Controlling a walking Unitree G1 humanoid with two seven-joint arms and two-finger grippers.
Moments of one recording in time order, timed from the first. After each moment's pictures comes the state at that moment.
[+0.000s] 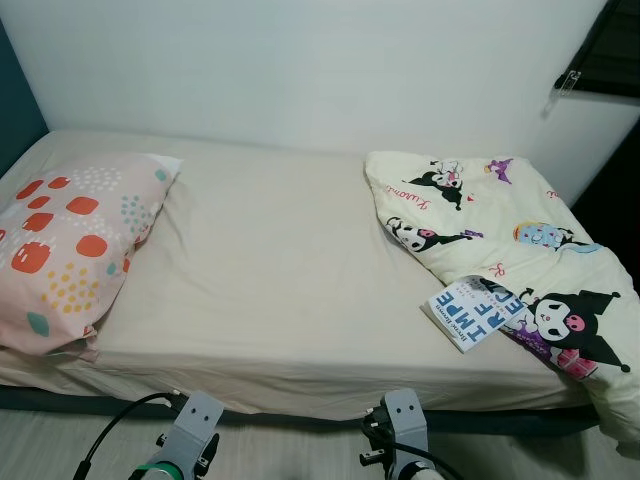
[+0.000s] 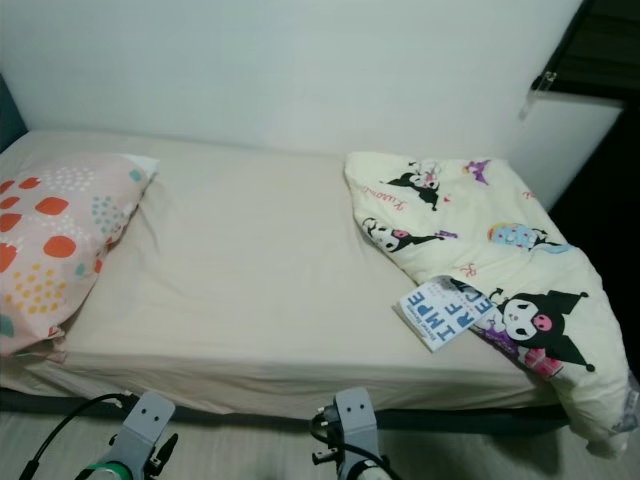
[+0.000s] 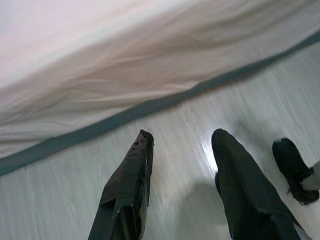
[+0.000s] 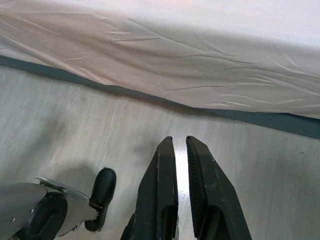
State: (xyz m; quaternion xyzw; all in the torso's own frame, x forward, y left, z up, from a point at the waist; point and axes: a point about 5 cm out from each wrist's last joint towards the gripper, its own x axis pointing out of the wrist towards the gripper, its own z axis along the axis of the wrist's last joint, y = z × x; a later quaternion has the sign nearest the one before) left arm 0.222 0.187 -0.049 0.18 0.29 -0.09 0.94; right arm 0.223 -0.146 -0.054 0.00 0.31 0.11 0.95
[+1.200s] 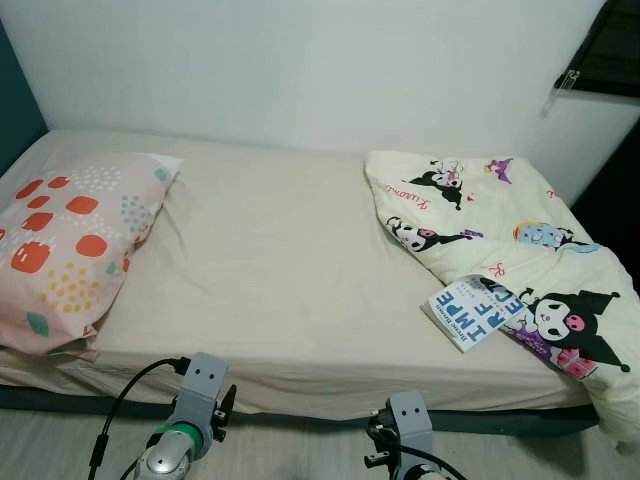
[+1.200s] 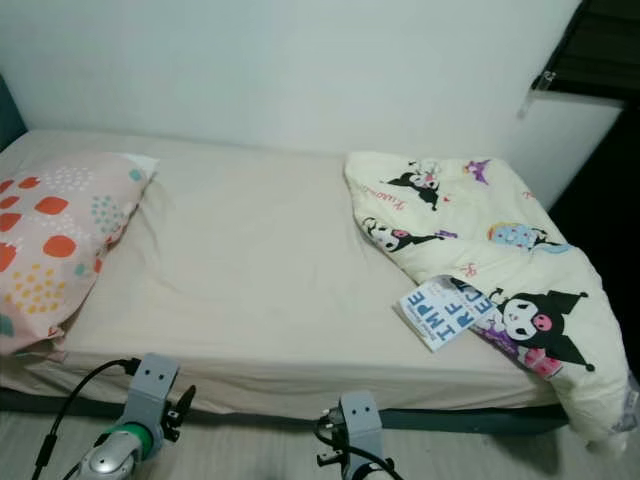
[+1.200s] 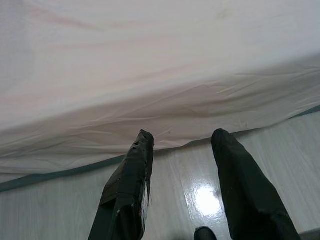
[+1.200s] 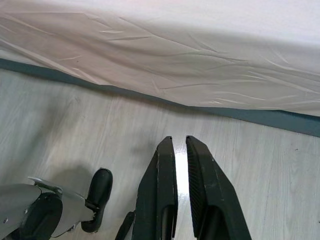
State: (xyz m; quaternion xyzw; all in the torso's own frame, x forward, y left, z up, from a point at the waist) left arm 0.256 0.168 -0.021 0.09 0.22 -0.07 0.97; right arm 0.221 -0.151 -0.055 0.00 0.30 0.10 0.95
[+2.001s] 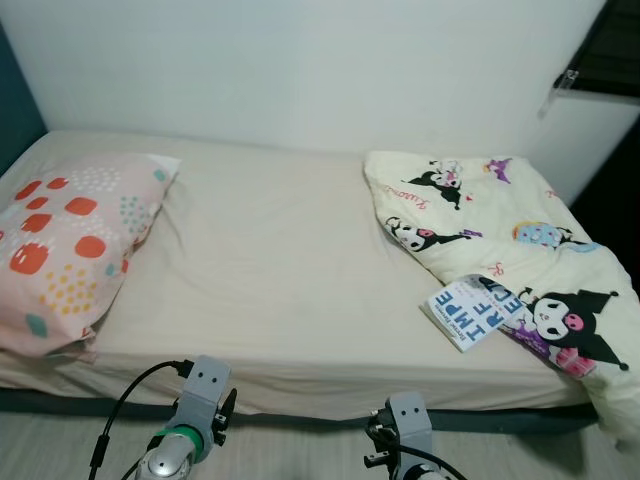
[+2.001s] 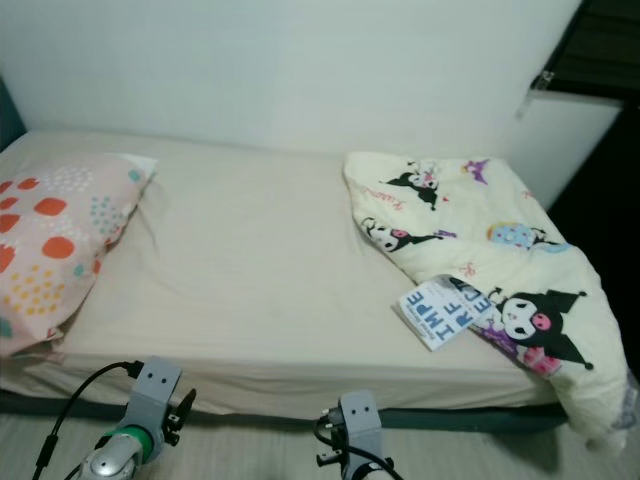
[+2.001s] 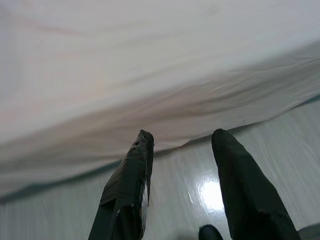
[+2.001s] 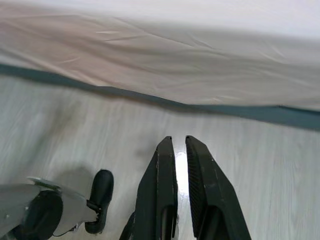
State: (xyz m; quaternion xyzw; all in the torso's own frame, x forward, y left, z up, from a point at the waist) left arm 0.255 0.167 -0.023 0.11 0.23 -0.07 0.97; right arm 0.222 -0.151 -0.054 0.00 0.30 0.10 0.95
